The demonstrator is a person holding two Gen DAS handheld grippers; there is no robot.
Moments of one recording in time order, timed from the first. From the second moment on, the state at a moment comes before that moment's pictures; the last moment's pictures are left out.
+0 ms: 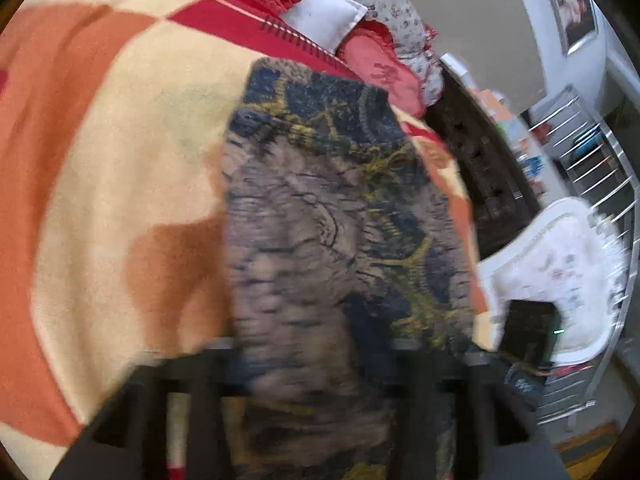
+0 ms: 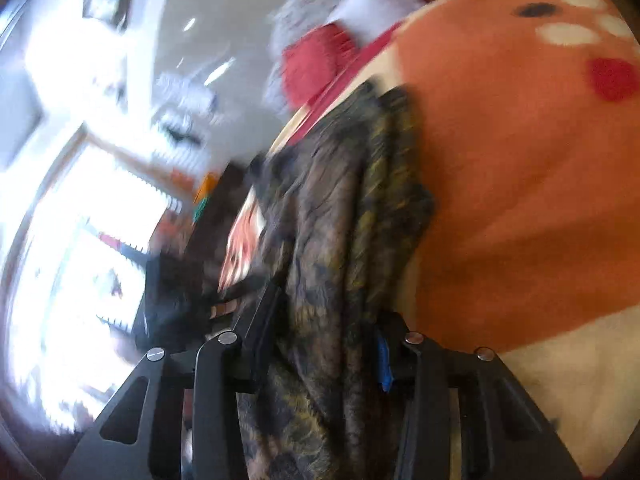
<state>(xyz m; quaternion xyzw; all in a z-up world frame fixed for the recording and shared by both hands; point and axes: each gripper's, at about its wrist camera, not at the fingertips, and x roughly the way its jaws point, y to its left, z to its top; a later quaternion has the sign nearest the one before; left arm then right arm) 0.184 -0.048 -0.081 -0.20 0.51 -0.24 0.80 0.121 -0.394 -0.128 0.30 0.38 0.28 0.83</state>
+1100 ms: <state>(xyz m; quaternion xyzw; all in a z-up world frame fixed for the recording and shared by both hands) 0.132 0.046 0.006 -0.09 0.34 -0.09 0.93 0.089 -0.166 -0.005 0.02 0.36 0.11 0.93</state>
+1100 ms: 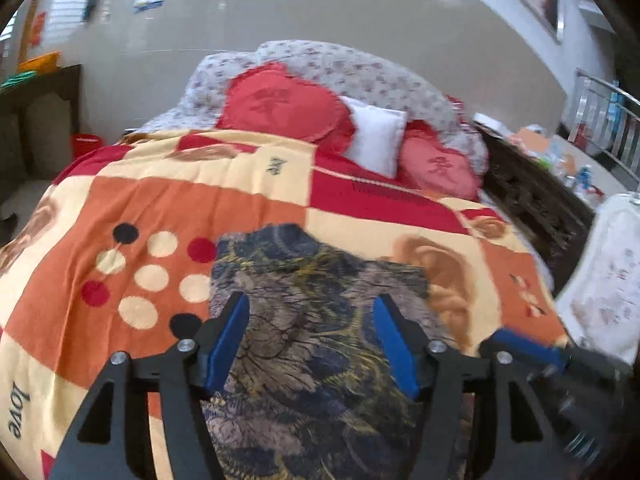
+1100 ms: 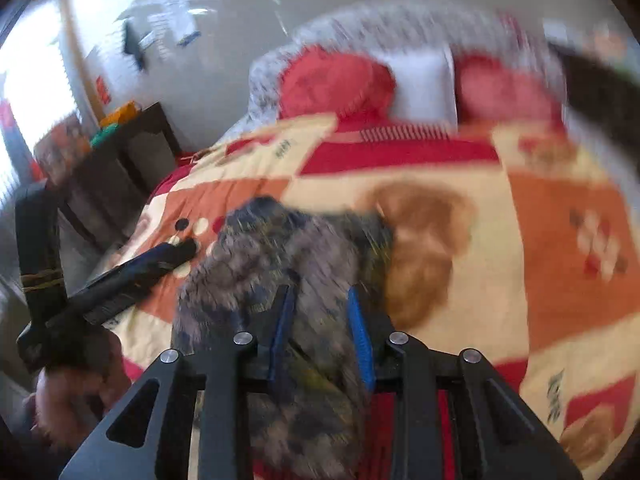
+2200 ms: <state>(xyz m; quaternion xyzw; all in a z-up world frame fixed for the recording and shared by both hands) 0.159 0.068 -0.079 -0.14 0.39 -0.07 0.91 0.132 -0.110 -0.109 -0.11 0.41 -0.07 0.90</state>
